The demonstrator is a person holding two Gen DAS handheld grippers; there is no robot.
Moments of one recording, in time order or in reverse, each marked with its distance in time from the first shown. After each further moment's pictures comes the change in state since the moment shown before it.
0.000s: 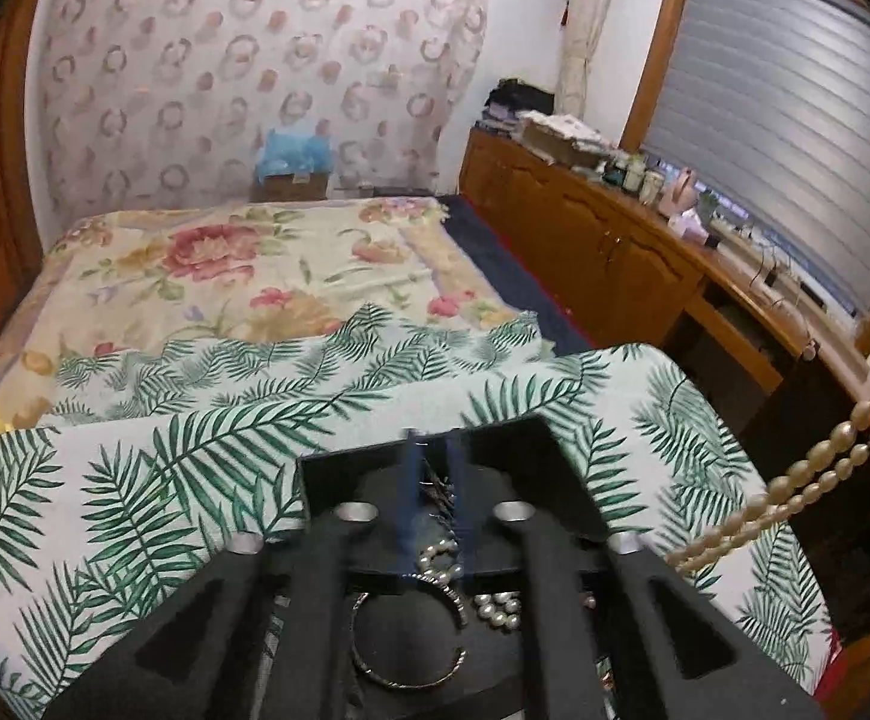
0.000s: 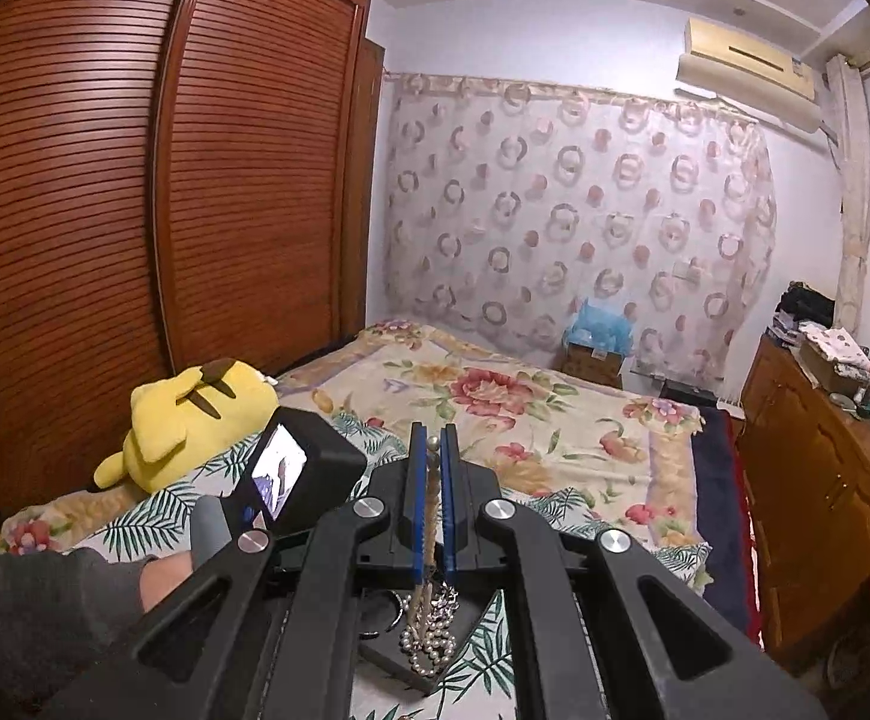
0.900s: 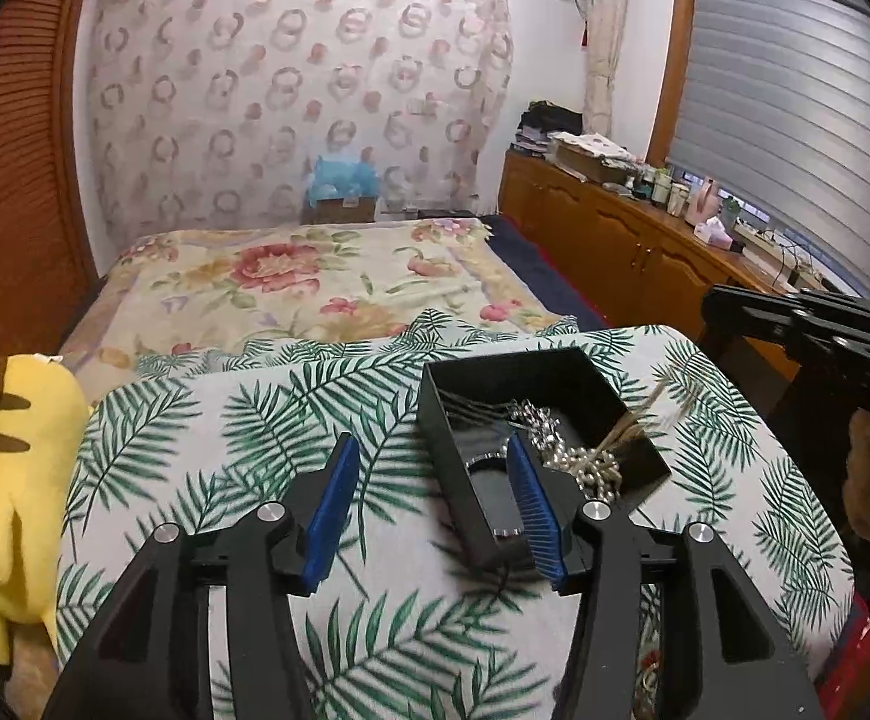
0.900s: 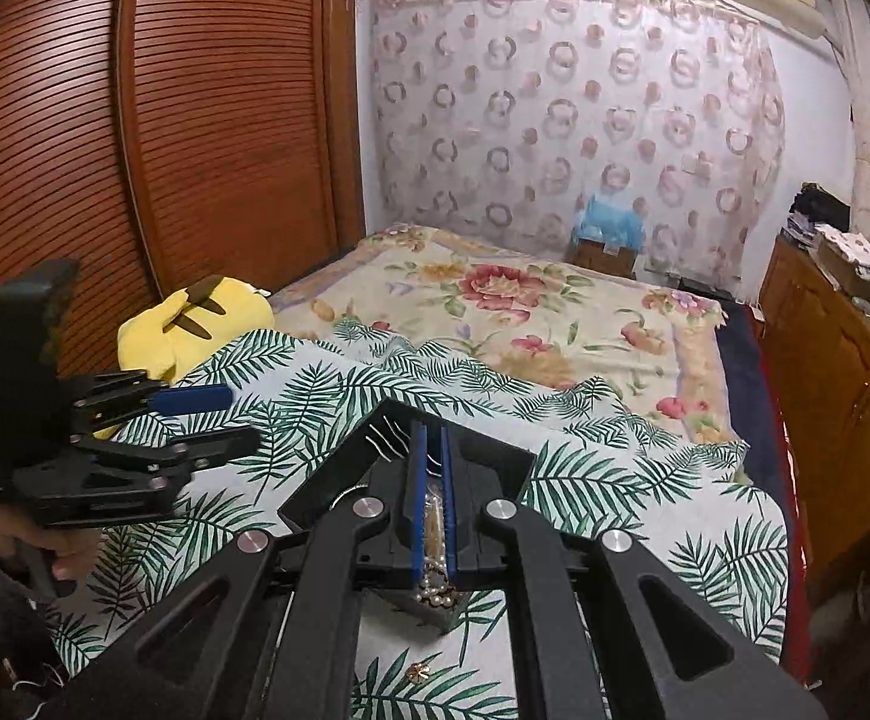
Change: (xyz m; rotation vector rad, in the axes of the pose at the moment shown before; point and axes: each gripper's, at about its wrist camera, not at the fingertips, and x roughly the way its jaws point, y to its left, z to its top) left arm -0.099 0.019 -0.051 0.011 -0.071 0.116; right arm 0.071 -0.006 -0.078 0.101 0.204 0.031
